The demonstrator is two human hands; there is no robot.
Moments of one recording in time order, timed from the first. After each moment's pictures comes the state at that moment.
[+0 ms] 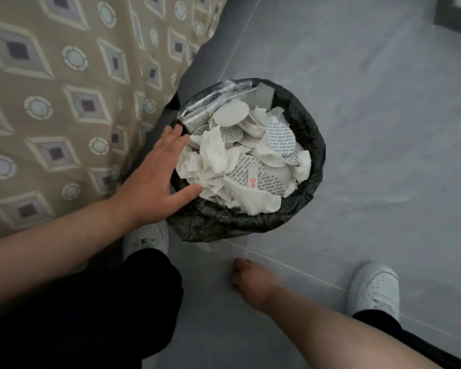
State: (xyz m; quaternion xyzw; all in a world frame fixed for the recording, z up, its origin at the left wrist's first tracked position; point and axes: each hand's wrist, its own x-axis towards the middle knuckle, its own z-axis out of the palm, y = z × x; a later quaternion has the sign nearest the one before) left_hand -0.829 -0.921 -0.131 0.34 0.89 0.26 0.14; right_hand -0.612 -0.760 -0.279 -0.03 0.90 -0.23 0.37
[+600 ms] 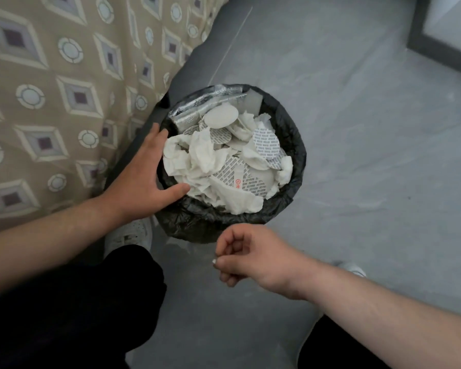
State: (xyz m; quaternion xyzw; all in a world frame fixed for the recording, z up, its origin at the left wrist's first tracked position) left_hand -0.823 -0.918 -0.130 0.25 0.90 0.31 0.16; right_hand -0.666 -0.735 -0.082 0.18 0.61 -0.70 0.33
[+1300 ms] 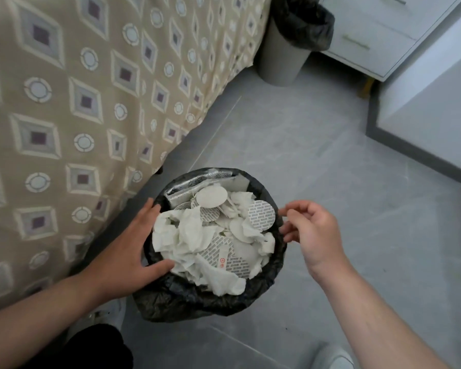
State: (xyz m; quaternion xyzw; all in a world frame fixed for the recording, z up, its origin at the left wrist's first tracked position) left_hand -0.831 -0.923 -0.133 0.26 0.89 0.34 0.19; right_hand -0.758 -0.624 -0.059 0.35 0.71 -0.61 -0.10
